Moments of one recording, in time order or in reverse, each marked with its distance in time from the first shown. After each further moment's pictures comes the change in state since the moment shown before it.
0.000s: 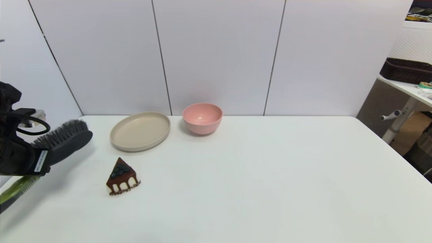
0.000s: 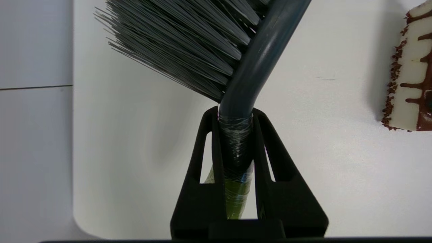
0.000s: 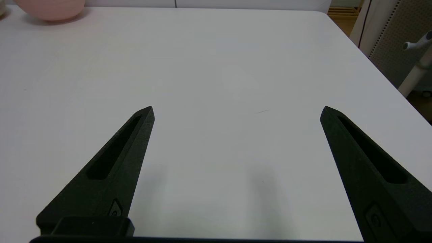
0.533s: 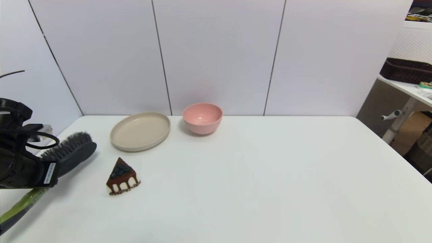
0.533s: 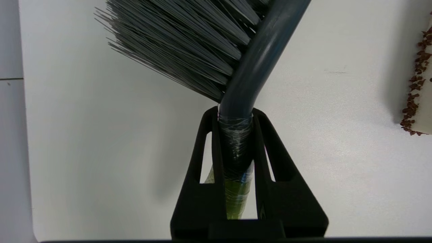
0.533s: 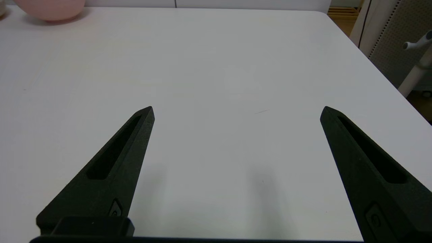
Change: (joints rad) left arm 0.008 0.029 0.139 -0.126 -0.031 -0.035; right arm 0.000 0.000 0.000 0.000 0.000 0.000
